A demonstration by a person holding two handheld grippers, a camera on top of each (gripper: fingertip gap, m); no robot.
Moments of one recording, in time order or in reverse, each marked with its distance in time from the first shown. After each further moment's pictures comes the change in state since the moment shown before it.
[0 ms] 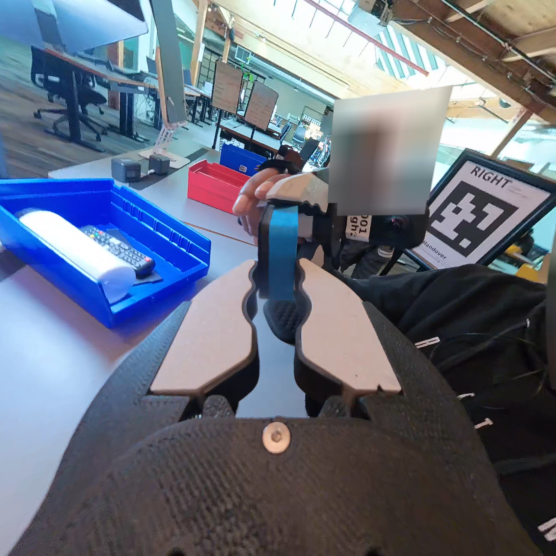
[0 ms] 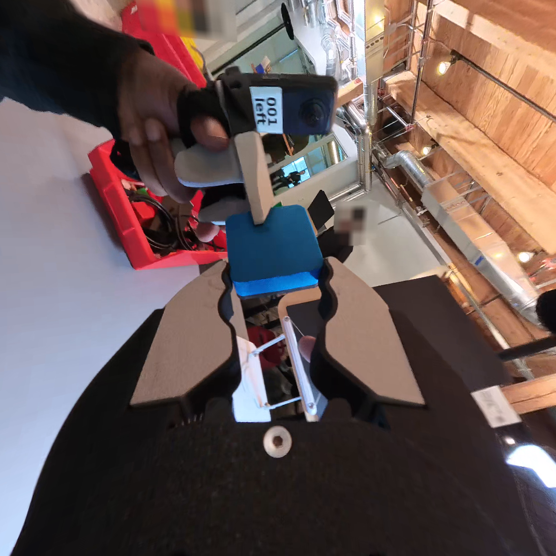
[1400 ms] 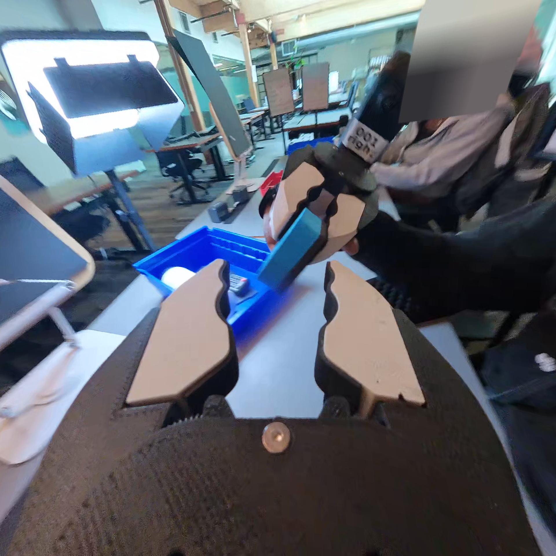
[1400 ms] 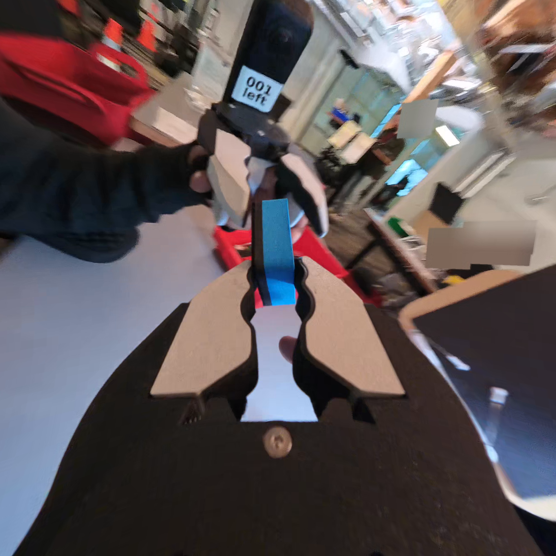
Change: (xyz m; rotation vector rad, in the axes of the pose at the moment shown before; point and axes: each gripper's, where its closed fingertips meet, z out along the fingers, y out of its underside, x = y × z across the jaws) left arm 0.001 -0.003 0.000 -0.049 -0.248 0.516; right arm -0.011 -0.004 -0.016 0.147 -0.324 0.511
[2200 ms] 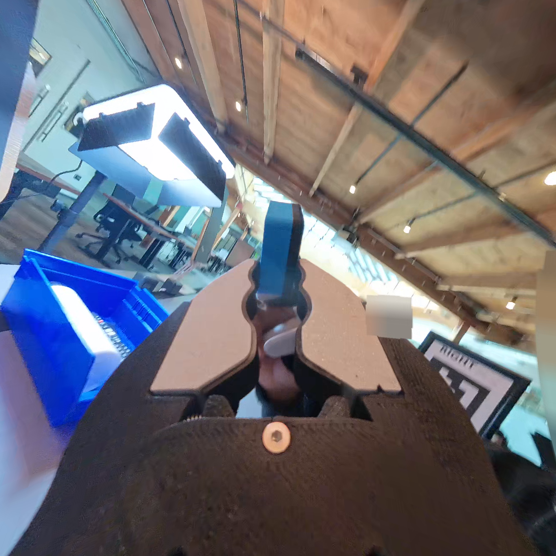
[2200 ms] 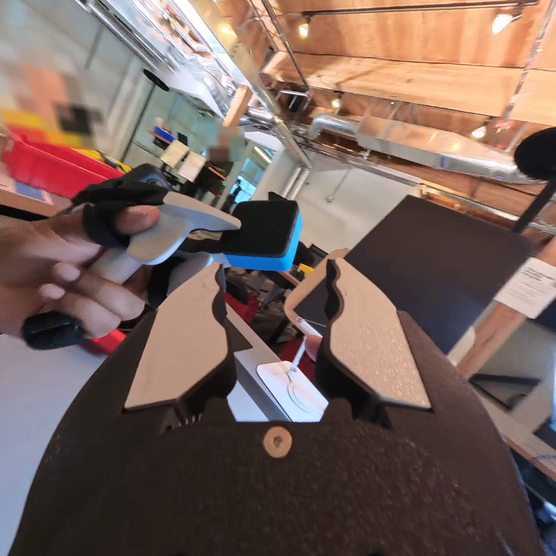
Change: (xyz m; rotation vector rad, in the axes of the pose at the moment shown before) left arm -0.068 -0.009 -0.008 0.644 0.045 -0.849; right arm 0.067 0.003 0.011 0.061 0.627 -0.052
